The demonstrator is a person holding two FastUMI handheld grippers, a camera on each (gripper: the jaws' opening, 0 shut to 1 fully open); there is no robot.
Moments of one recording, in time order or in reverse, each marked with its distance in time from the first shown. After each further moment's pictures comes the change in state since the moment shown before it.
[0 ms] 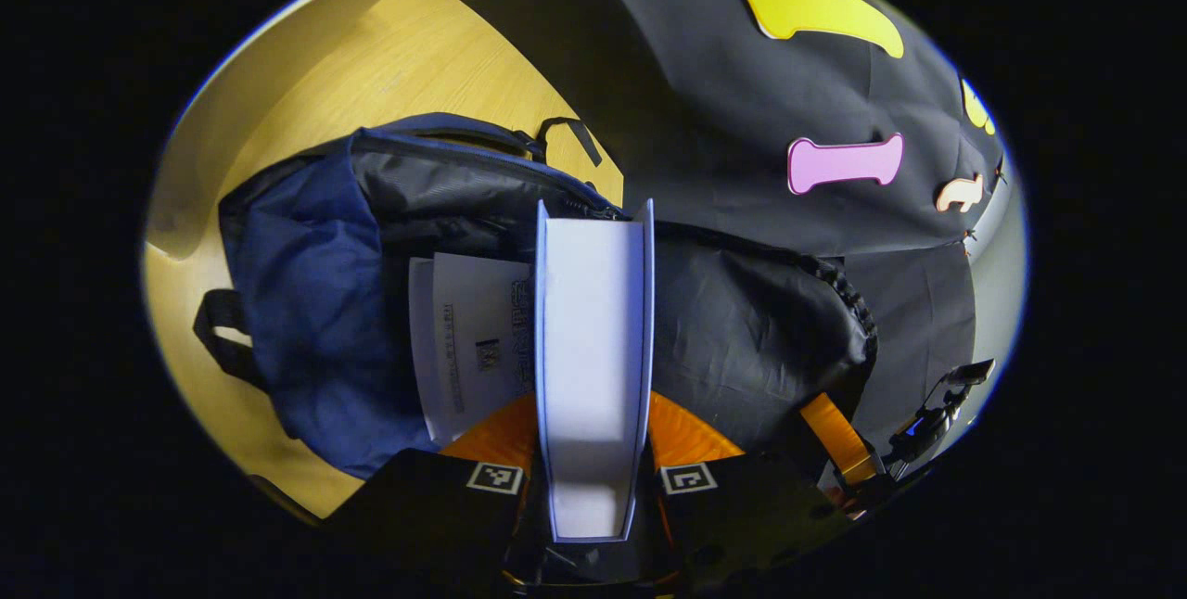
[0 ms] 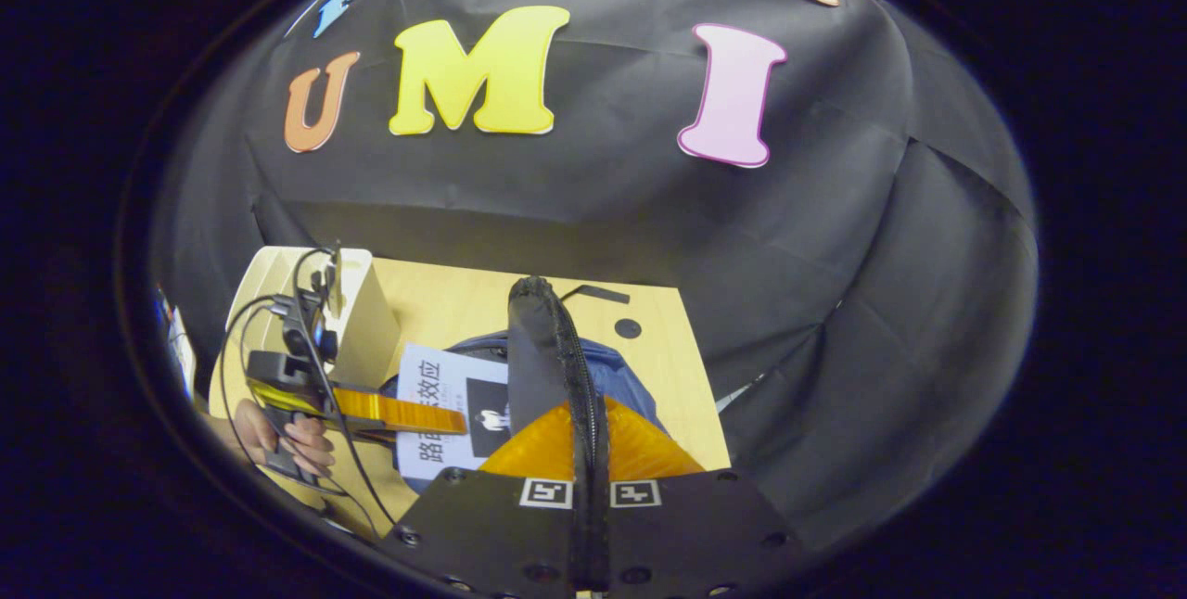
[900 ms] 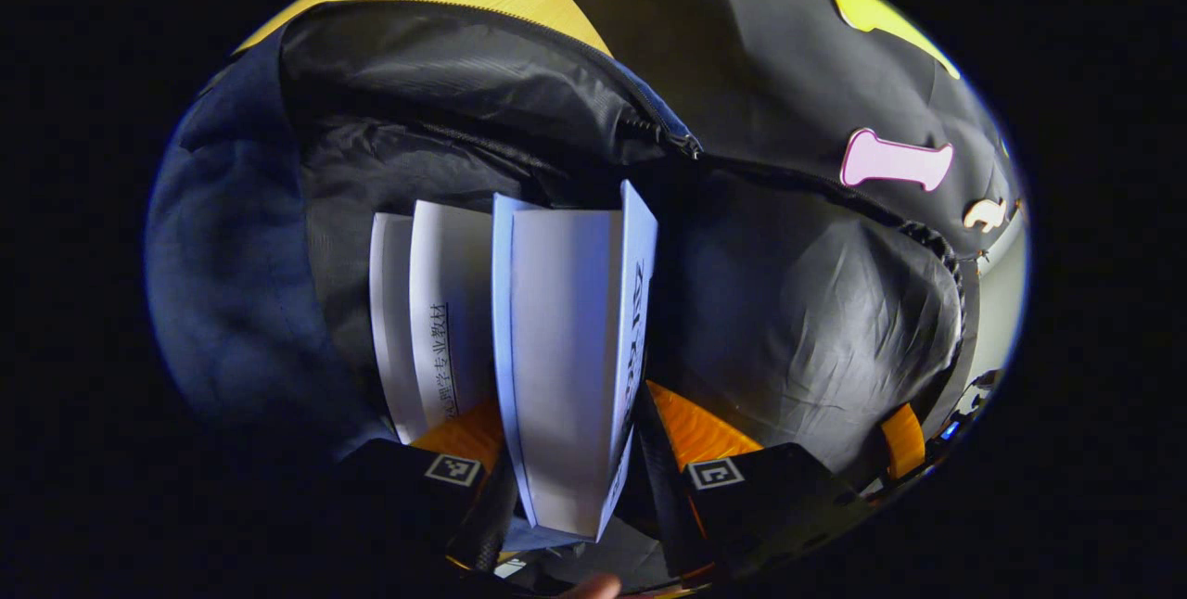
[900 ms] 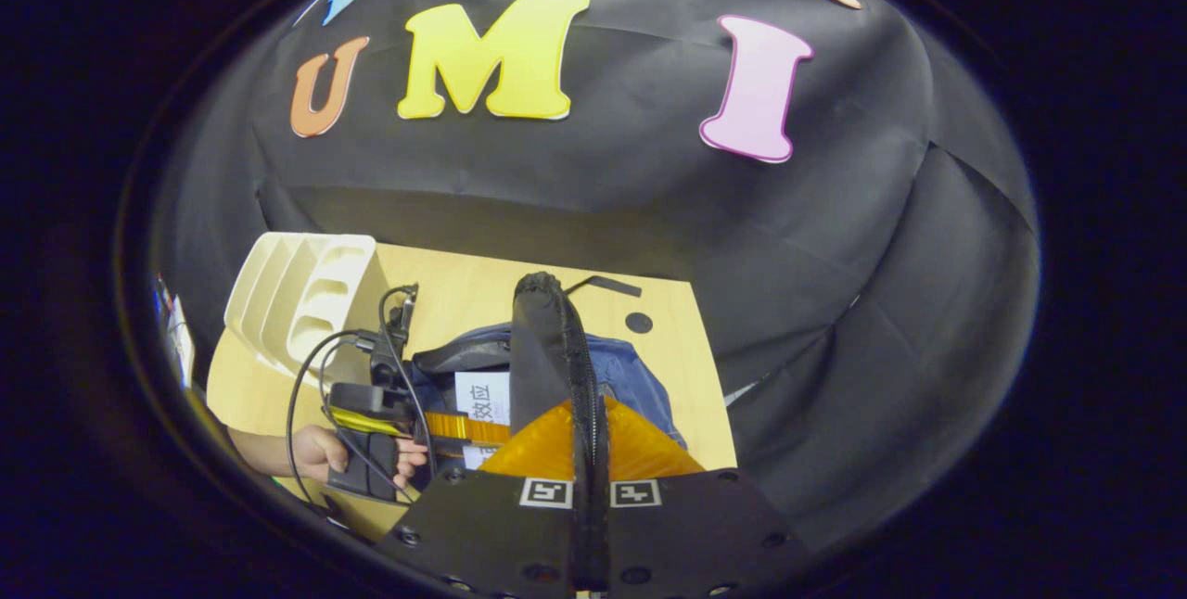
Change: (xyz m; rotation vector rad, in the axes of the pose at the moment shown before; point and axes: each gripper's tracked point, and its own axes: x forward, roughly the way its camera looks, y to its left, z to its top) left arm 0.064 0.043 -0.019 -0.054 0.132 0.042; right arm 0.016 0.014 -0.001 -0.040 0.041 0.022
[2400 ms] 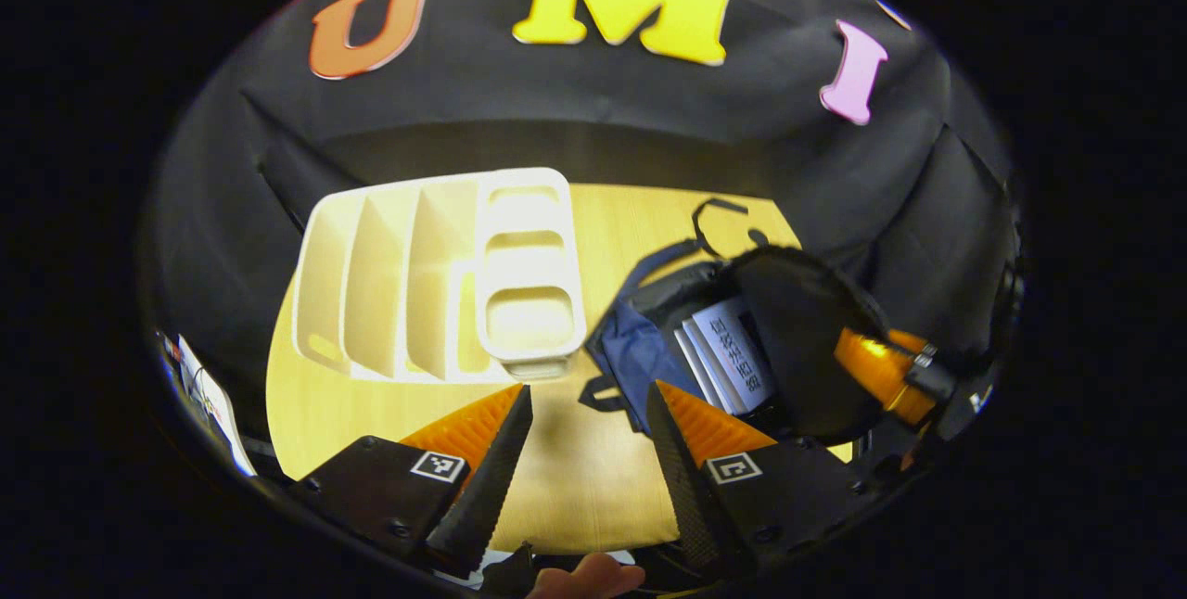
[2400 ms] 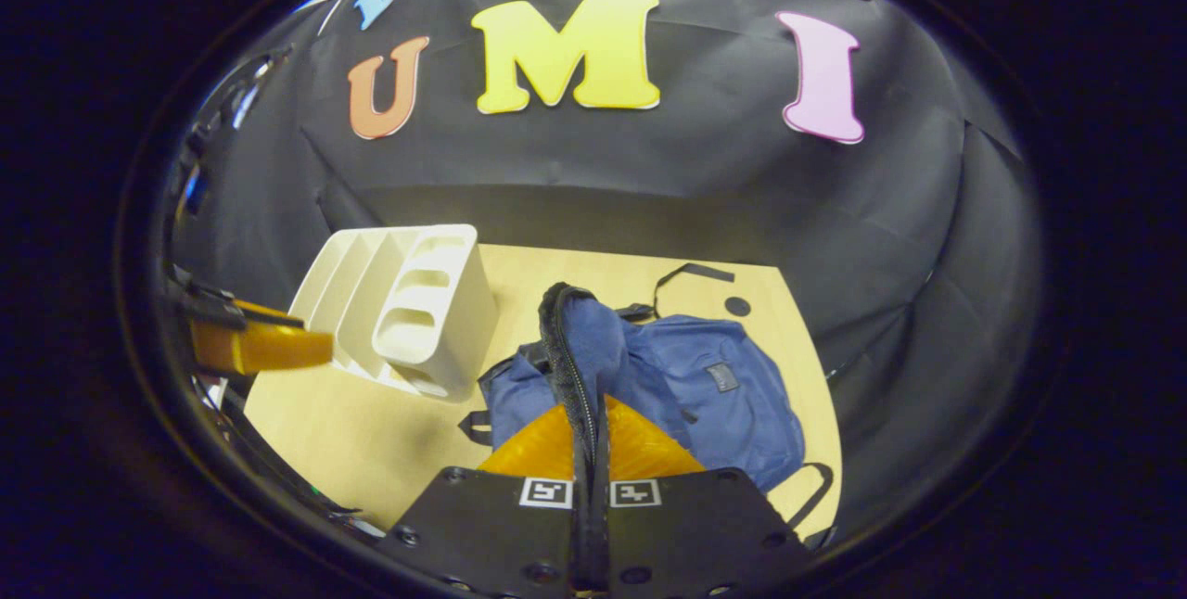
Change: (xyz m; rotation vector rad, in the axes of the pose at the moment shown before) left arm -0.340 -0.041 0.015 0.615 -0.479 0.811; right arm -0.002 0.124 -0.043 0.029 -0.020 0.210
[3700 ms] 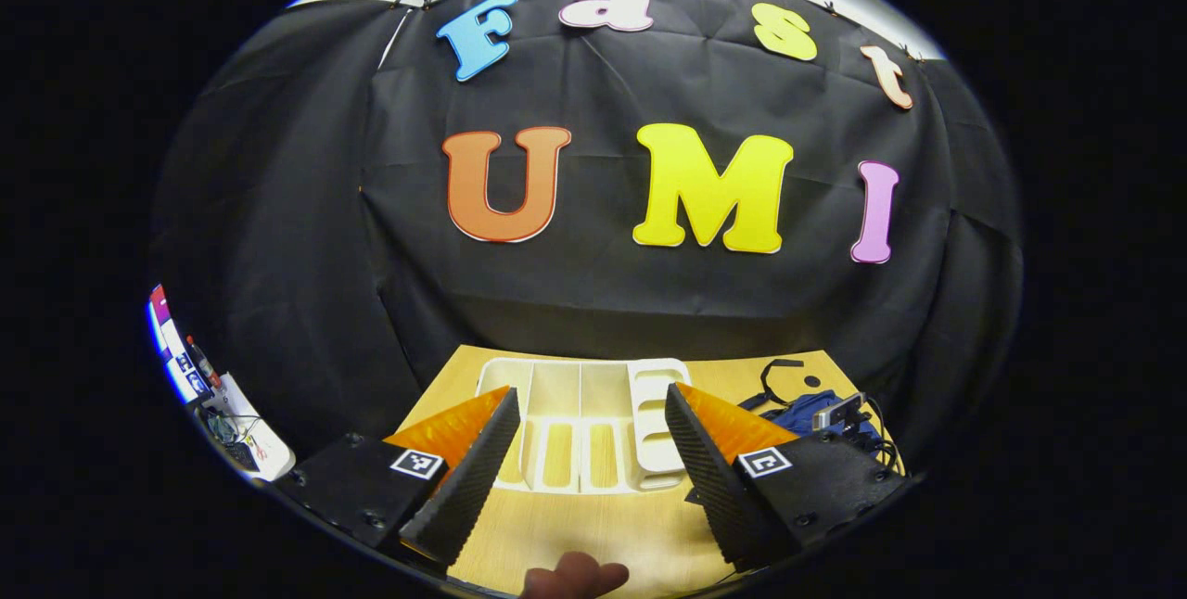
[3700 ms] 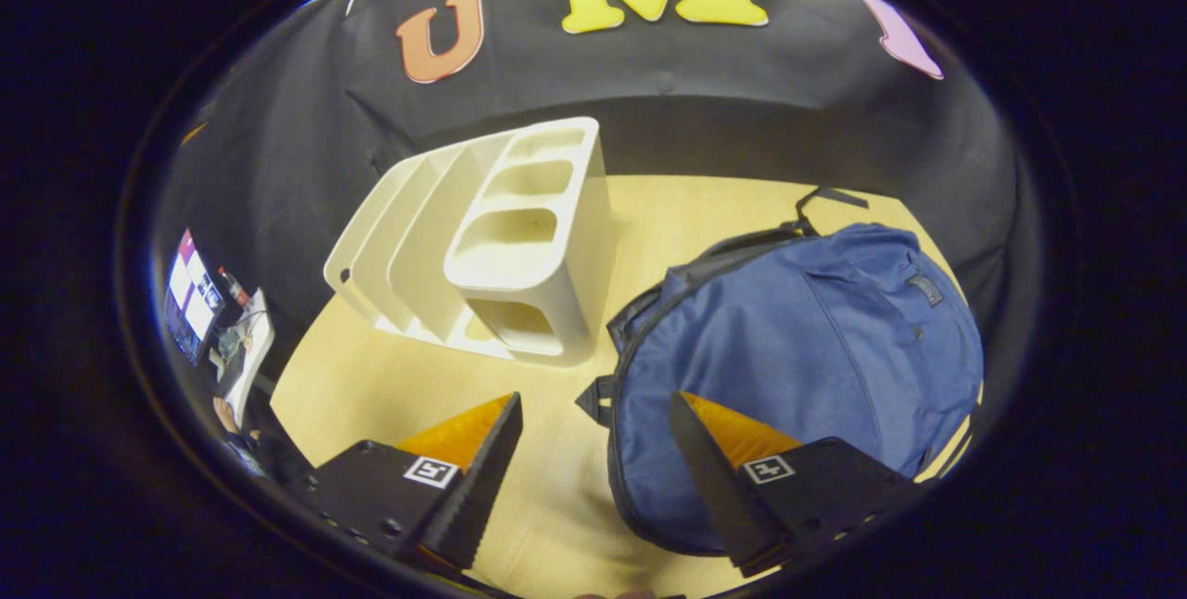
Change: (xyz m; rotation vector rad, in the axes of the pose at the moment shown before) left arm -0.131 0.117 0.098 0.036 -0.545 0.194; right arm 0.088 0.142 -0.086 0.012 0.053 0.193
